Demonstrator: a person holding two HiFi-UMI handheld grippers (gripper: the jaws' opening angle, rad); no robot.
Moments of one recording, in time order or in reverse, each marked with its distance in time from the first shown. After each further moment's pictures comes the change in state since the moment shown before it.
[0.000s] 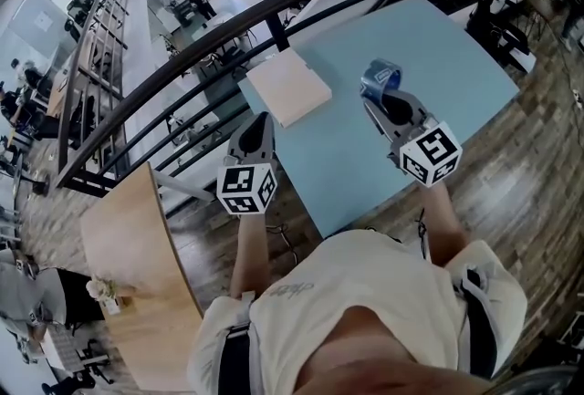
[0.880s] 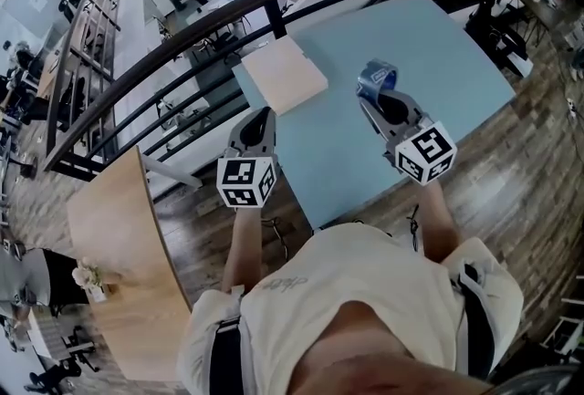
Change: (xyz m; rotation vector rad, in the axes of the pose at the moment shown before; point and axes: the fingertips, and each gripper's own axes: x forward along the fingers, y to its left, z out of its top) left arm 0.002 -0.009 -0.026 -0.018 0.051 -0.016; right arm 0.004 0.006 -0.023 0.008 0.044 0.034
